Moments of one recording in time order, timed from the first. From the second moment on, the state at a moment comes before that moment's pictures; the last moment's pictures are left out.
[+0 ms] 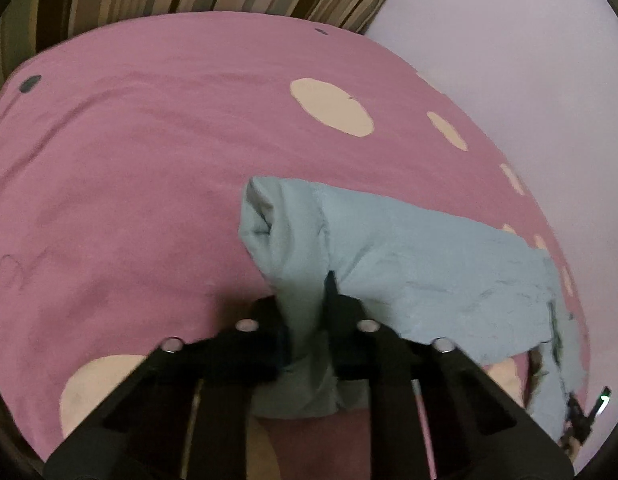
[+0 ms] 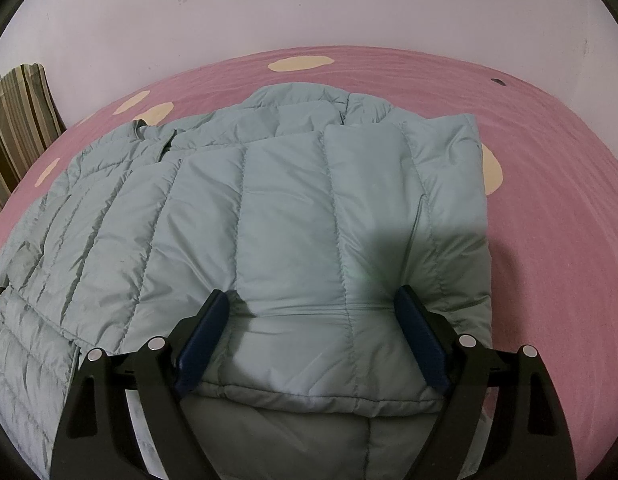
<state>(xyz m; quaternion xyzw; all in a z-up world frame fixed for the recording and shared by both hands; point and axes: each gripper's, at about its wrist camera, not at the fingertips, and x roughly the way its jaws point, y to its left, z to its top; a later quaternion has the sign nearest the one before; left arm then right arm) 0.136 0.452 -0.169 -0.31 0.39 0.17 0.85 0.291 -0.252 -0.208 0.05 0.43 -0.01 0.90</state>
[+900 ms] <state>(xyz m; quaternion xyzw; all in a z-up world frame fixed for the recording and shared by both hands) 0.310 0.056 -0.085 -0.12 0.40 -0.15 0.90 0.289 -0.253 -0.208 0.07 0.42 0.00 0.91</state>
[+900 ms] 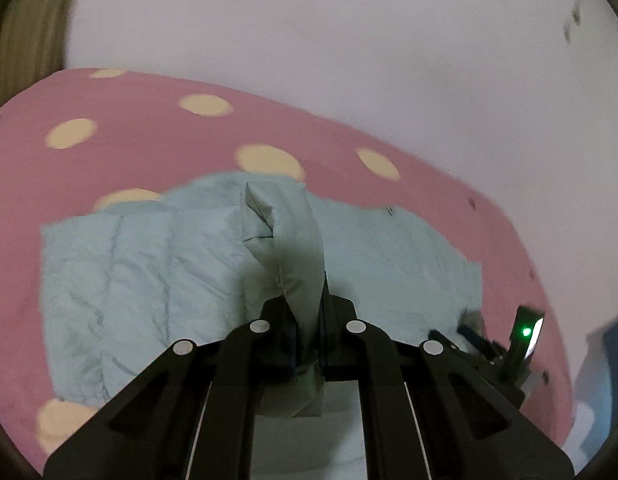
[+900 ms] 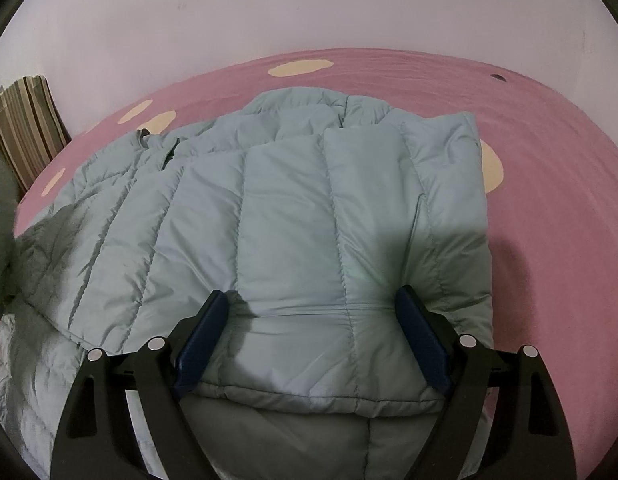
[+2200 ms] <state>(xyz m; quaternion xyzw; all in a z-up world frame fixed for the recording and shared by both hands) 0.216 0.162 -0.122 -0.09 0.40 0.01 0.91 0.322 -0.142 -0.182 0.14 0.47 0.11 0.86</state>
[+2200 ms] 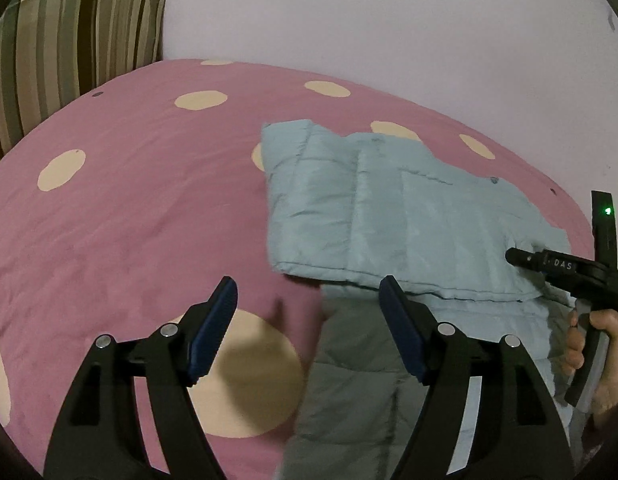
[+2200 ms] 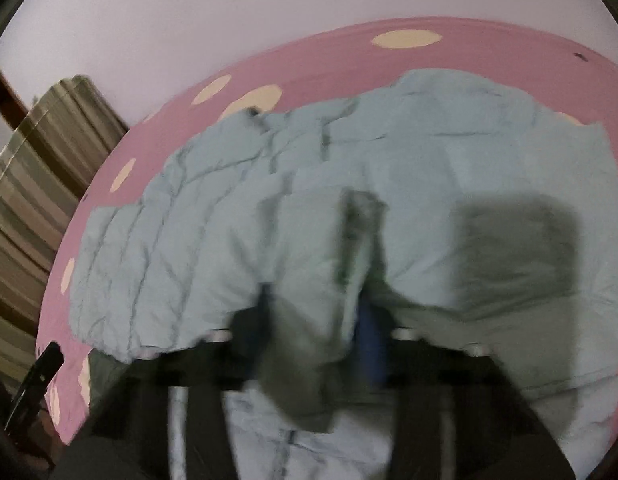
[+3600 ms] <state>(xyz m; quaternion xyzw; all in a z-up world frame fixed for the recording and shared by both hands) 0.378 0.090 -0.157 0.00 0.43 0.02 0.90 0.370 -0.231 -0.170 0.12 0.42 0.02 0.90</state>
